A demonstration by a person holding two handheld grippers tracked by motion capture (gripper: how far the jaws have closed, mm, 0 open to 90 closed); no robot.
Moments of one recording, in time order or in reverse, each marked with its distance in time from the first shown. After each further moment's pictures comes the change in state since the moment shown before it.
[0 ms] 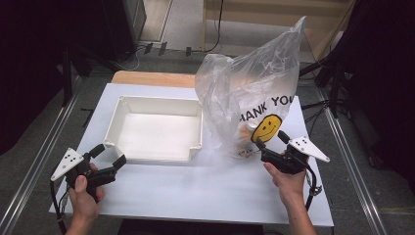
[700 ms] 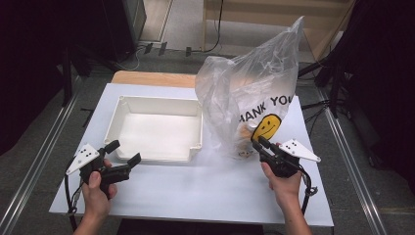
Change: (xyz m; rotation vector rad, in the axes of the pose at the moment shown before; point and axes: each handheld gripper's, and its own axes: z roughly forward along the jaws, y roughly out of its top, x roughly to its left) left arm -0.033 0.016 0.018 0.014 -0.074 0.019; right arm 0.009 -0.011 0.004 0.054 0.119 -0.053
